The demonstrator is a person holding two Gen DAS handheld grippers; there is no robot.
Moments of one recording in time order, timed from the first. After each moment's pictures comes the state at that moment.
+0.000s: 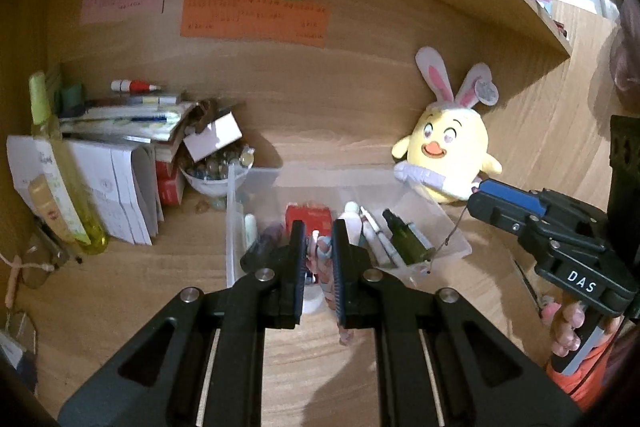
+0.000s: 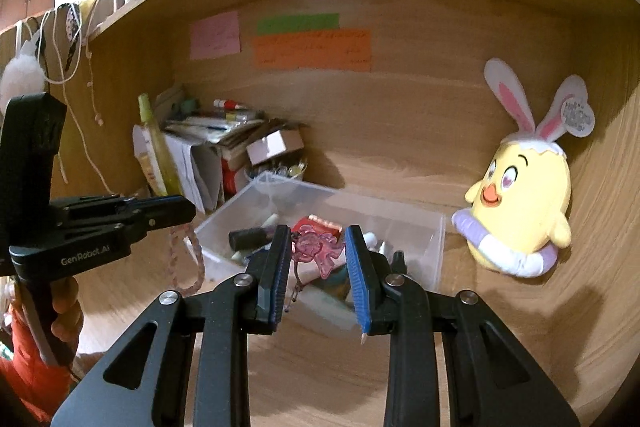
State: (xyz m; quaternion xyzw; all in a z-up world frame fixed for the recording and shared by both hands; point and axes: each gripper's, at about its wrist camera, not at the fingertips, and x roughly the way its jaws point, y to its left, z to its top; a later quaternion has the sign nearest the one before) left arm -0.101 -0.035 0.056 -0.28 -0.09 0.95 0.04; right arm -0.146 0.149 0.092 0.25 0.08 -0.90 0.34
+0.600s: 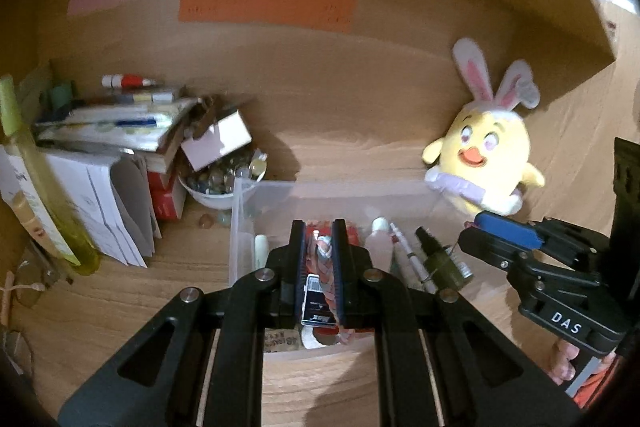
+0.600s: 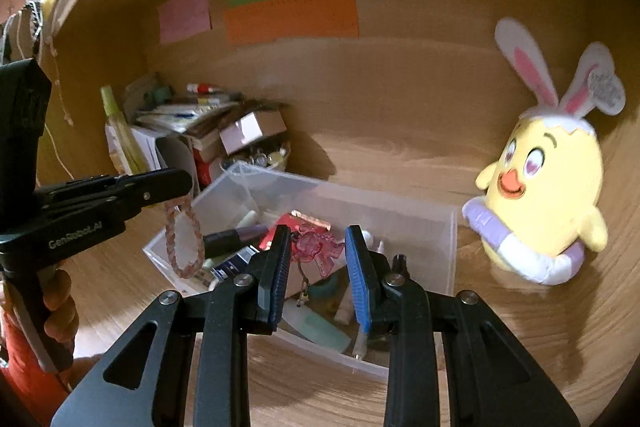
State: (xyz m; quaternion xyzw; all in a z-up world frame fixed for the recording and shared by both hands) left arm -0.161 -0.043 0.033 -0.31 -0.09 0.95 0.01; right arm -0.198 0.126 0.055 0.30 0.08 -0.89 0.33
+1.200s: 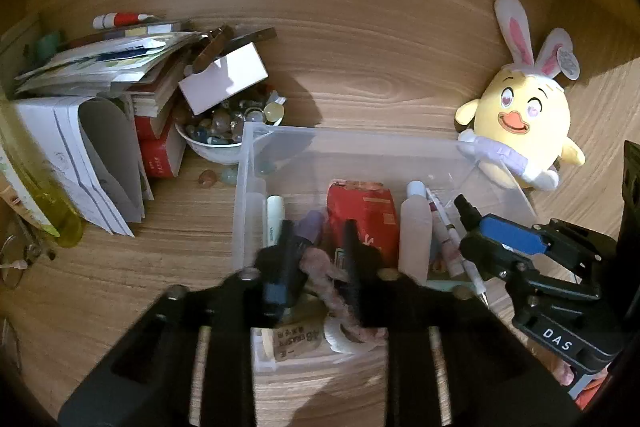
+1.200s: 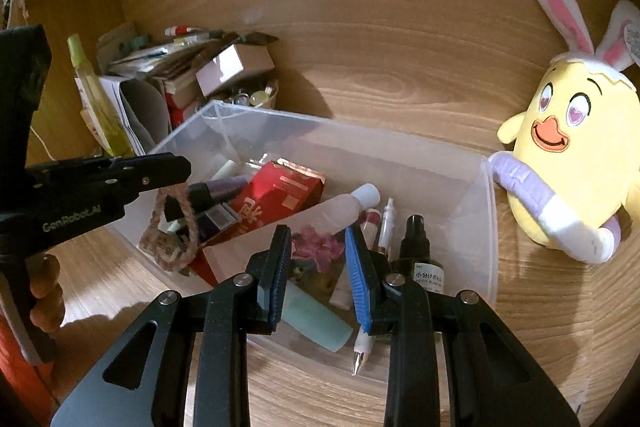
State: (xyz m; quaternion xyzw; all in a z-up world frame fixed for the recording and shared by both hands) left arm -0.187 -0.051 -0.007 -0.37 -0.10 0.92 -0.01; right arm -0.221 0.106 0.009 0.36 0.11 -0.87 0.32
